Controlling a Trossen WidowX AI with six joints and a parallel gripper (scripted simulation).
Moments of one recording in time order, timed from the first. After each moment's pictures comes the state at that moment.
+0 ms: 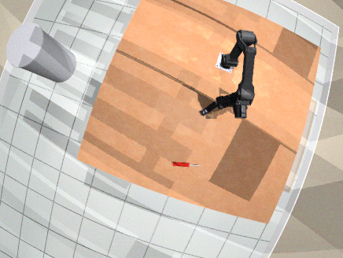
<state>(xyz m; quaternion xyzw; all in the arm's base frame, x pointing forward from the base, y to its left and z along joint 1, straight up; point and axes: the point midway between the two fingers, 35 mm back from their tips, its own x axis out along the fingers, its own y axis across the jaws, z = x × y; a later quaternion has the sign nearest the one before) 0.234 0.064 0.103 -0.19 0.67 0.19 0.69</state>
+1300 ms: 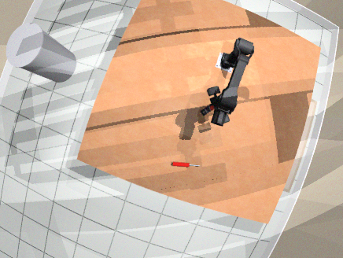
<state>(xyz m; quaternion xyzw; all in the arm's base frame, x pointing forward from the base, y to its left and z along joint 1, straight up) 0.292 -0.011 0.117 -0.63 0.32 0.62 0.34</state>
